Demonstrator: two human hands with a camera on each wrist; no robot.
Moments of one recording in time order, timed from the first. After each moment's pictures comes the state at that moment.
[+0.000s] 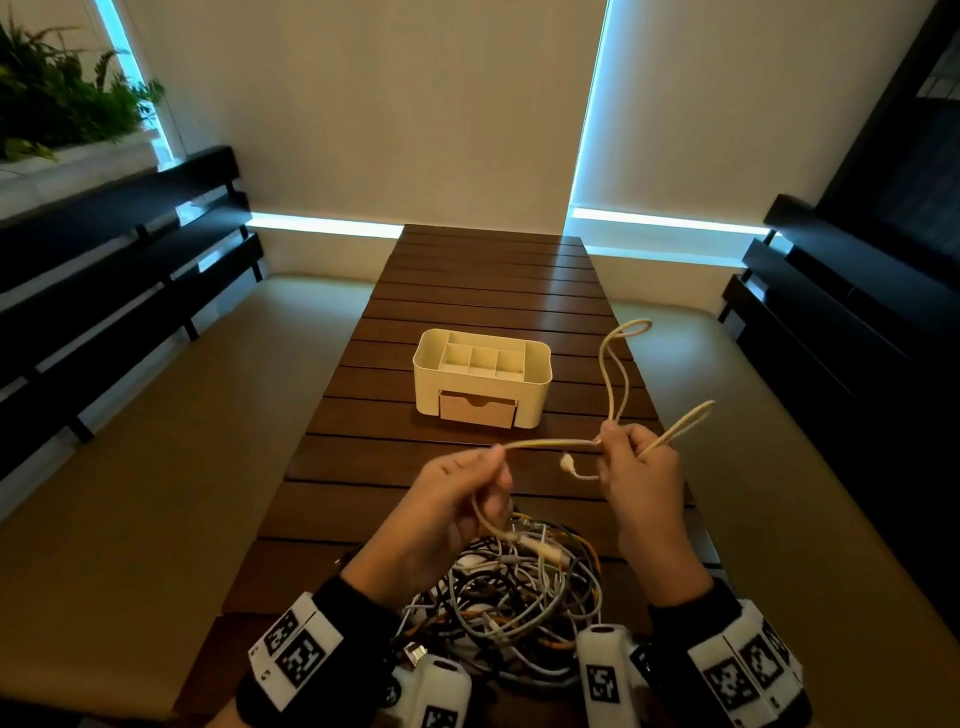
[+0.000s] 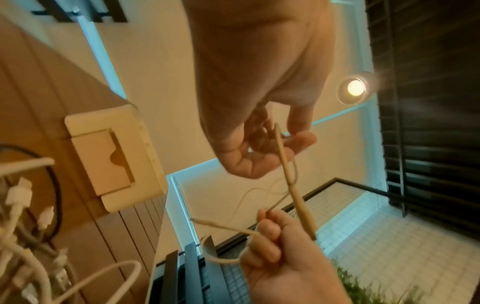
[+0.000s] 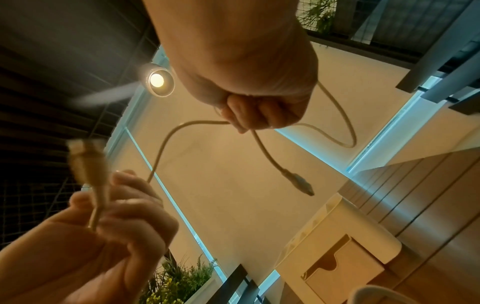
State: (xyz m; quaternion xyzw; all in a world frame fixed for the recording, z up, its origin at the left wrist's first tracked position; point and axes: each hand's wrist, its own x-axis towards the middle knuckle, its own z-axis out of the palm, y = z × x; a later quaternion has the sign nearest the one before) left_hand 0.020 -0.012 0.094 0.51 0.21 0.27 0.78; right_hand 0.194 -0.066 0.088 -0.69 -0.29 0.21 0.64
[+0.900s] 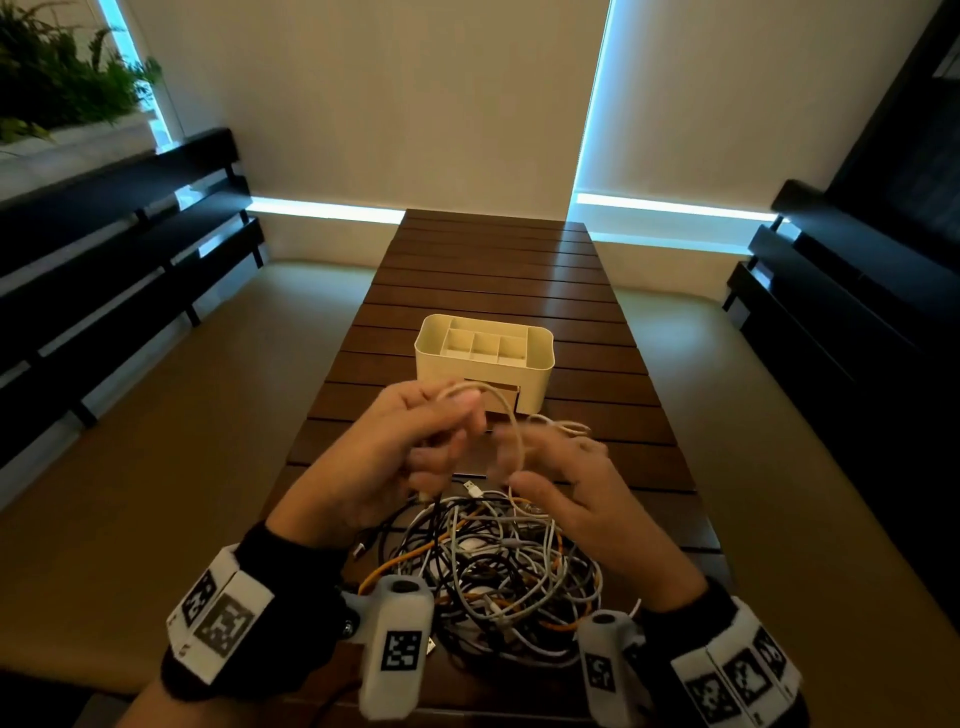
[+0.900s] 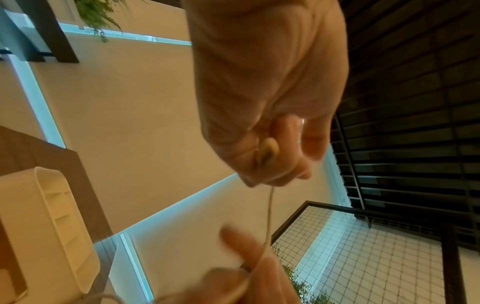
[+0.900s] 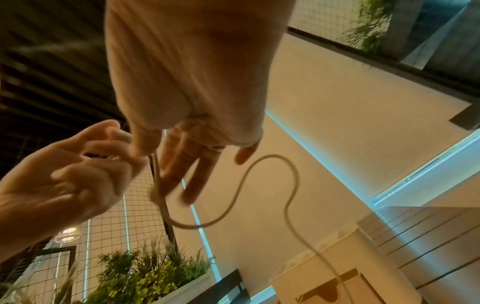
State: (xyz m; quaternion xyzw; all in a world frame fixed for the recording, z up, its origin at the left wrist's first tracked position) left_hand -0.012 0.003 0.146 0.59 0.16 0.26 0.75; right_hand 0.168 -0.085 0.098 -0.57 -0.68 0.23 0.40
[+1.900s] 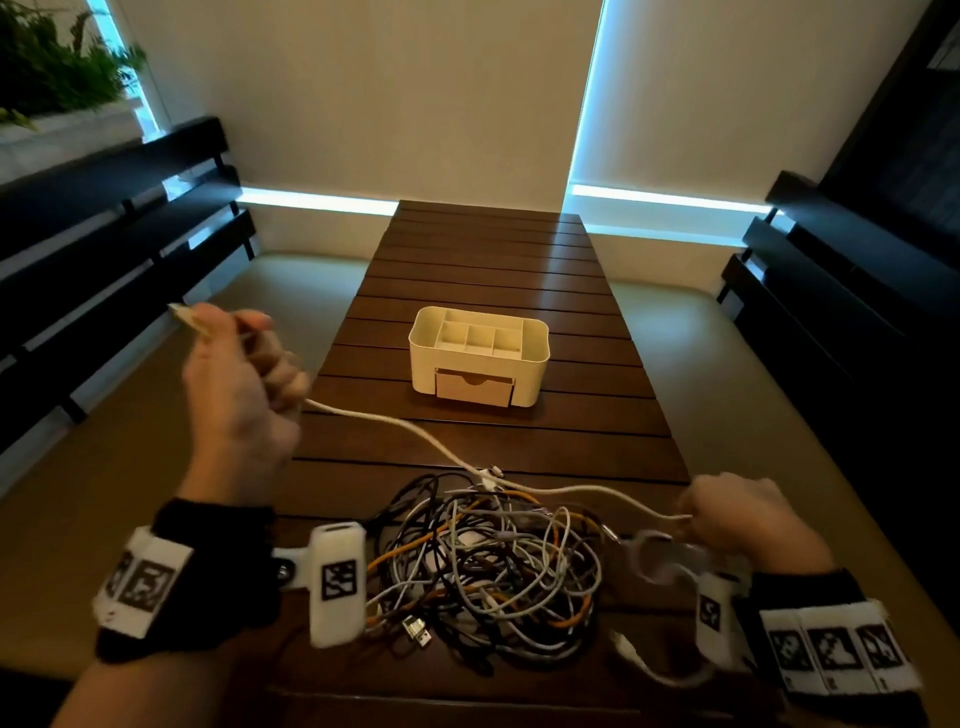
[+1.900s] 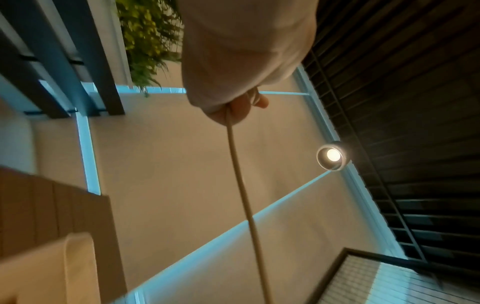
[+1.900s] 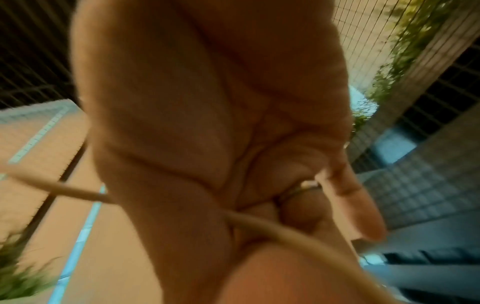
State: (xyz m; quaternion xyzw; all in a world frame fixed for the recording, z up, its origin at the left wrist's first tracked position) left_hand -0.048 0.057 0.143 0.31 0.32 0.65 0.61; right_hand 0.264 -0.120 0.102 -0.84 -0.48 0.15 -0.20
